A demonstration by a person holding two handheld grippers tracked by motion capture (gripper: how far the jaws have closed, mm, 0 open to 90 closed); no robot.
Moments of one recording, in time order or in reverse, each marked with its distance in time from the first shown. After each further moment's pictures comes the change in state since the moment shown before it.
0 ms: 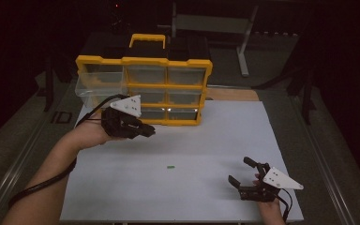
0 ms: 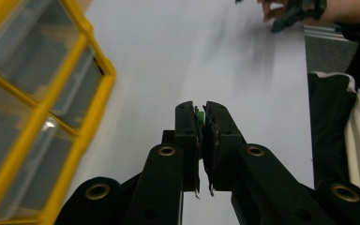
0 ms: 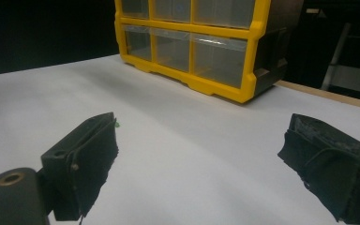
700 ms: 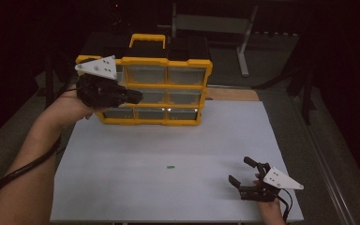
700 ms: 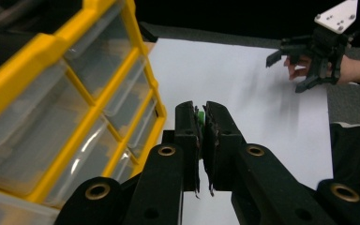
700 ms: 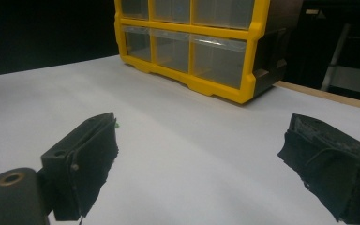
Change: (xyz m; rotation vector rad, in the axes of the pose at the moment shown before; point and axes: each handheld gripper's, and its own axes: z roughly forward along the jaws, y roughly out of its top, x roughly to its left) left arm 0.026 0.025 -0.075 -0.153 0.143 -0.044; right arm 0.000 0.000 0.000 -0.003 0.002 0.000
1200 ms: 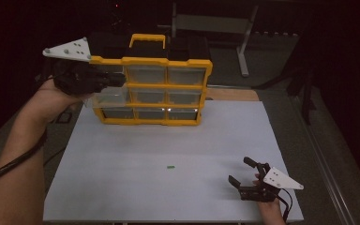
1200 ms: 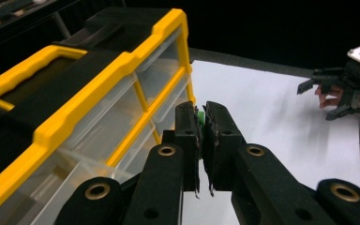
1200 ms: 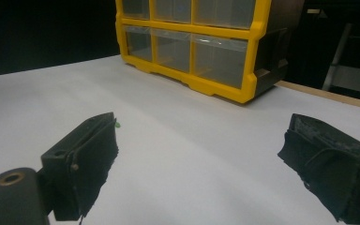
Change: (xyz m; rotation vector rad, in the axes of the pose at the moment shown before) left arm 0.017 -0.009 -0.037 -0.091 0.117 -0.073; right arm 0.000 0.000 0.000 0.000 0.003 0.001
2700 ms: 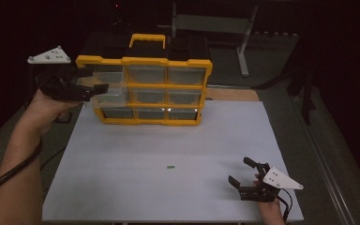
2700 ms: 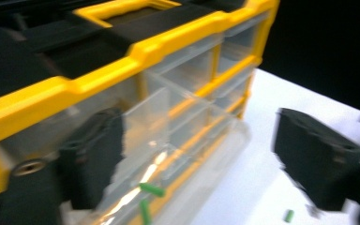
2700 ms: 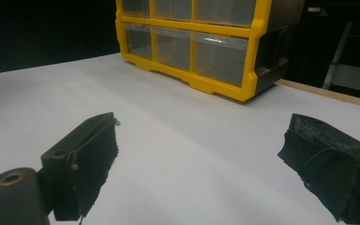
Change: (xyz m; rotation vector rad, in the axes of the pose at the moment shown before) left arm 0.024 -0.054 -0.006 -0.031 0.154 -0.247; right arm 0.000 0.000 0.000 0.008 -0.001 -0.001
